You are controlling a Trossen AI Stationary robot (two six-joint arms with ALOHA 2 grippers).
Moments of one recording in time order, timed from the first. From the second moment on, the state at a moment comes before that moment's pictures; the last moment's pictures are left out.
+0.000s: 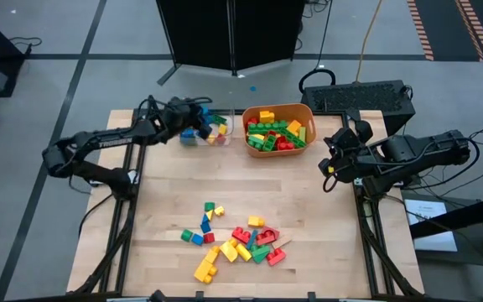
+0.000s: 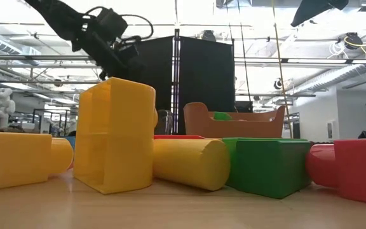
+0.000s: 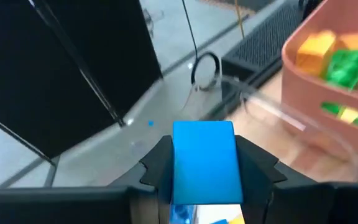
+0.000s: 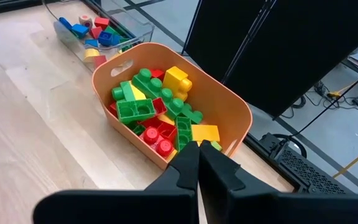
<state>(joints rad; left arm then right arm) 0.58 1.31 0.76 0.06 -0.29 0.03 0.27 1.03 1.25 -1.31 0.89 0.80</state>
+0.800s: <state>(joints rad) 0.50 1.29 0.96 -0.23 0.17 0.07 0.27 1.03 1.25 -1.31 0.89 0.80</state>
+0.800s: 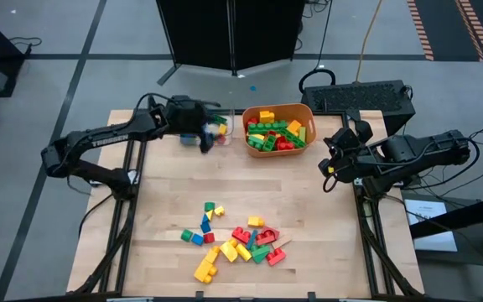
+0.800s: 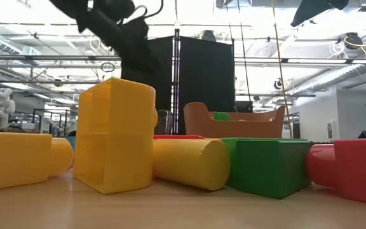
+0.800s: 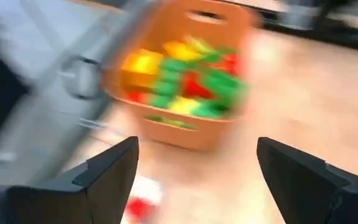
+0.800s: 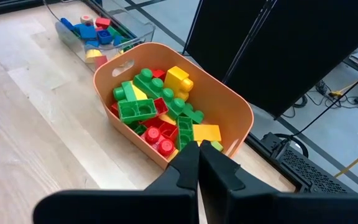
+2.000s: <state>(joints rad) -0.32 1.65 0.84 -0.19 -0.32 -0.72 0.27 1.03 1.25 -1.32 0.82 0.72</state>
